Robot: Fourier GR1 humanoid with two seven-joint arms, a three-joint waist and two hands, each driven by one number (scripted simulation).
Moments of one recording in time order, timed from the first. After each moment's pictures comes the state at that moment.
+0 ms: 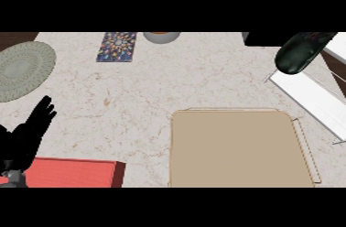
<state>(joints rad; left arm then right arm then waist) 0.01 0.31 0.17 -1.44 0.09 -0.07 0.13 -0.88 -0.46 -0.41 -1.69 1.25 0.54 0.86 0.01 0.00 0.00</state>
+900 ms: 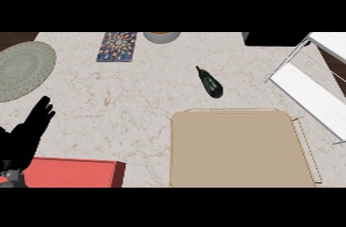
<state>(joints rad) 0.00 0.31 0.20 -1.42 0.08 -0.10 0.10 -0.76 -0.58 -0.55 -1.33 1.17 0.19 0.75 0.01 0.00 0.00</state>
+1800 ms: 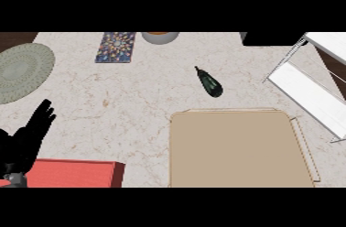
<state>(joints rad) 0.02 0.28 0.21 -1.41 0.05 -0.10 0.08 -0.77 -0.57 -0.68 -1.41 0.87 0.06 0.73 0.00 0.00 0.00</state>
